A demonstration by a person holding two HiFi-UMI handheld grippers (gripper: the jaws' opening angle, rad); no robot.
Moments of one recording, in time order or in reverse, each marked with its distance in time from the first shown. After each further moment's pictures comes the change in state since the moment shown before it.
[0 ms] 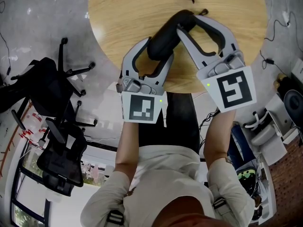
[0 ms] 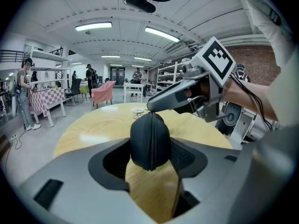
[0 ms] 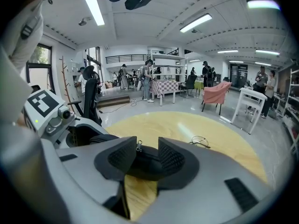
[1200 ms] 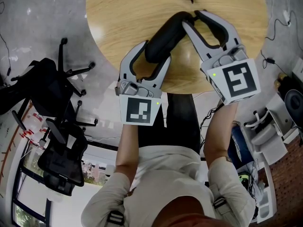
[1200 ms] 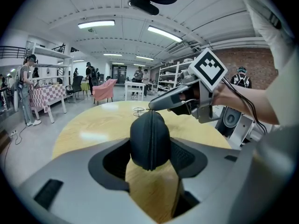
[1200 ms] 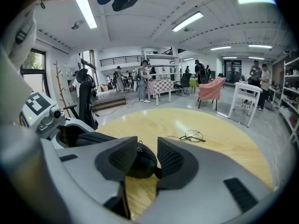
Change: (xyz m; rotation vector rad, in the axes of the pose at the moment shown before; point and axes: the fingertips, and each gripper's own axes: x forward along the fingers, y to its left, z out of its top) left arm -0.004 0.000 -0.010 -0.028 0.009 -0.004; right arm 0.006 -0.024 -0.017 0.054 -0.006 -0.026
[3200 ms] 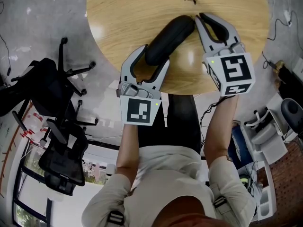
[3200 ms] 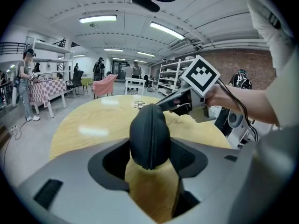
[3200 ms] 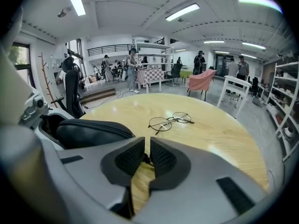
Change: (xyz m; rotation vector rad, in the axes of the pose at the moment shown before) left arm 0.000 -0.003 -0.019 -0.029 0.037 -0.009; right arm 0.009 -0.031 -0.048 0.043 0.143 -0.123
